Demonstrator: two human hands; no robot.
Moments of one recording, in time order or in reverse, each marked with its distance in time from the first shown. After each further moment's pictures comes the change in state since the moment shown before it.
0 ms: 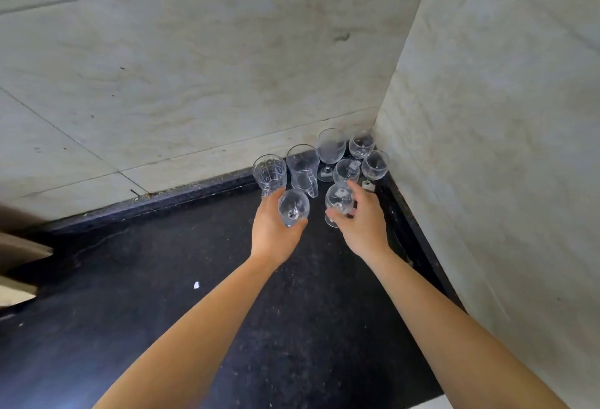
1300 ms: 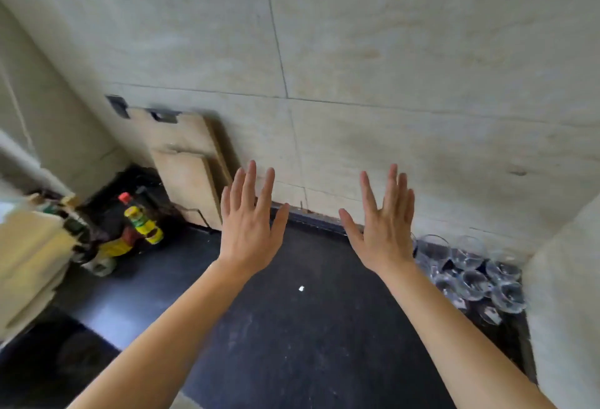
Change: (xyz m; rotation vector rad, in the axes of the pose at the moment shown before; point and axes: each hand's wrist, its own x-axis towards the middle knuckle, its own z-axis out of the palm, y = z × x) left_hand -0.151 0.056 -0.230 0.808 0.763 0.020; right_hand -0.036 -0.207 0.045 -0.417 -0.031 -1.047
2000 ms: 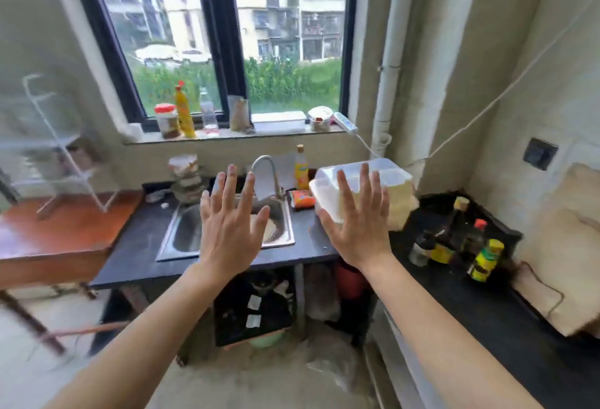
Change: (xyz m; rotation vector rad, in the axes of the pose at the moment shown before) left_hand -0.468 -0.448 -0.390 0.439 0.350 -0.890; right_hand -0.188 -0.751 0.064 0.586 -0.189 -0.951
